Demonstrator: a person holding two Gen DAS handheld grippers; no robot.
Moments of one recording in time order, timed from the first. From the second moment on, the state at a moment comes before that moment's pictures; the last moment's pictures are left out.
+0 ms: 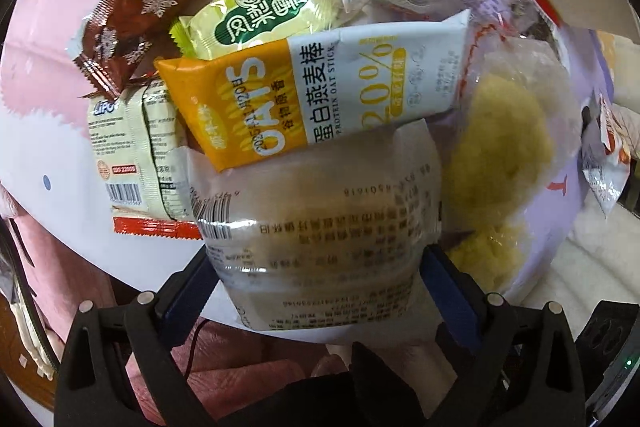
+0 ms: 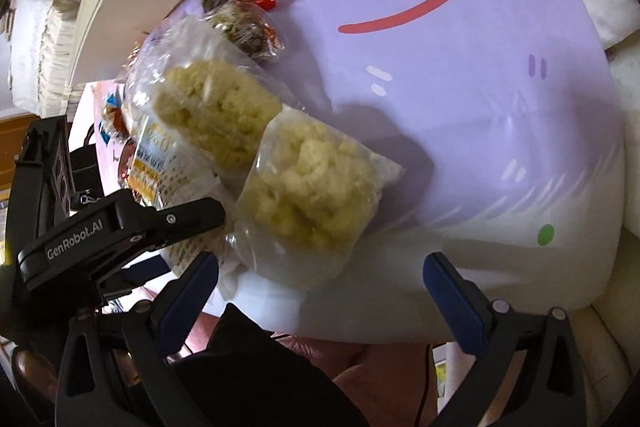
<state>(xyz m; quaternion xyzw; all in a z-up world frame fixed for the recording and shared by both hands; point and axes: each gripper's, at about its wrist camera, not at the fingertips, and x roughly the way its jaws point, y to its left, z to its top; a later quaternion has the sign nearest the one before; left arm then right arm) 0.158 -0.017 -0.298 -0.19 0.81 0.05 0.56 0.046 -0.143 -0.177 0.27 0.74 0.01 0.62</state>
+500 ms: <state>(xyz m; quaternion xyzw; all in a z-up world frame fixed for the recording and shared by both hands) 0.189 -0.026 -0.318 -0.20 0.82 0.07 0.53 0.069 -0.156 -0.185 0.28 0.74 -0.05 0.60</state>
